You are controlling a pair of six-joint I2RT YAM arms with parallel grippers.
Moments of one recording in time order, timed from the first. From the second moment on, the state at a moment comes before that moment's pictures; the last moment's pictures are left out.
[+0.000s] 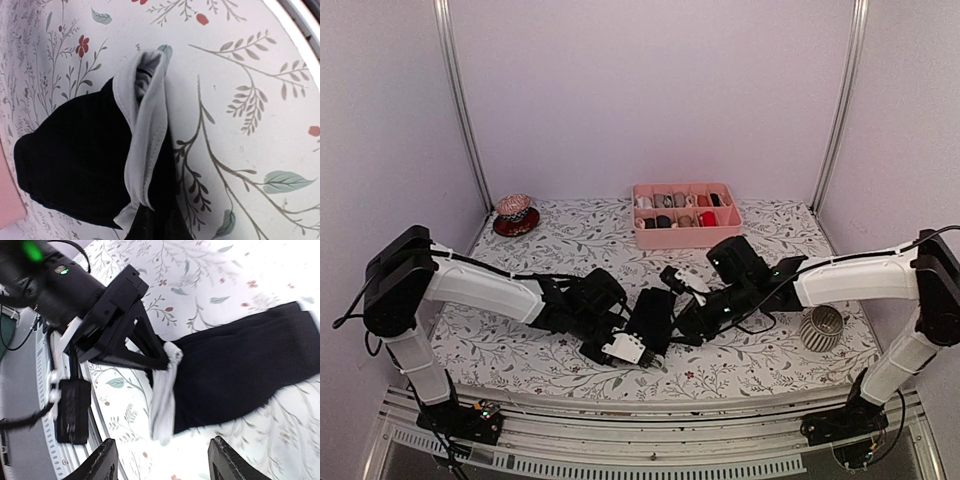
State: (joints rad) left arm -1.00 1.76 0.92 -0.19 0.10 1.13; right arm 0.89 1.62 0.94 -0.16 -0.46 0.11
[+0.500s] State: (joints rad) left arm -0.84 1.99 1.28 -0.69 0.49 1.06; right arm 1.25 1.17 0.68 -0.09 0.19 -0.09
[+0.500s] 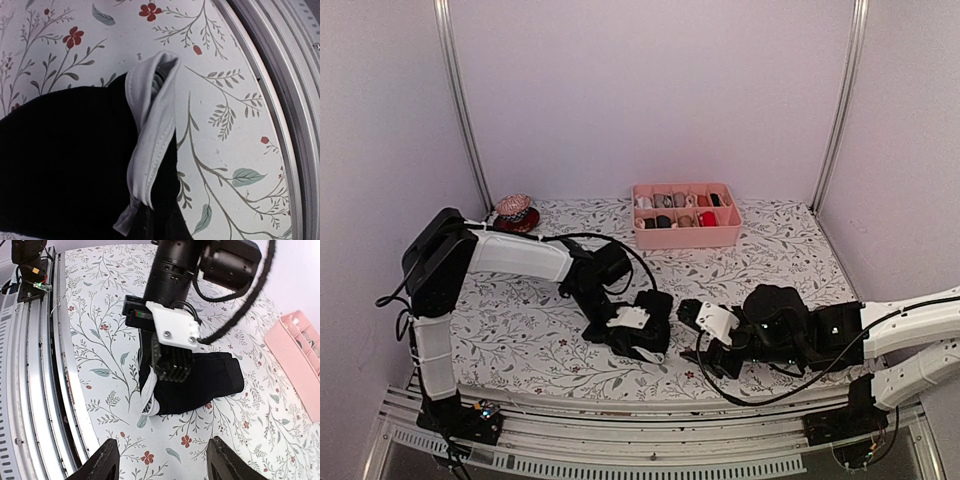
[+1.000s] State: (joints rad) left arm -0.80 2.20 1.54 -1.02 0.67 1.01; right arm 1.45 1.78 0.97 0.06 0.54 -0.47
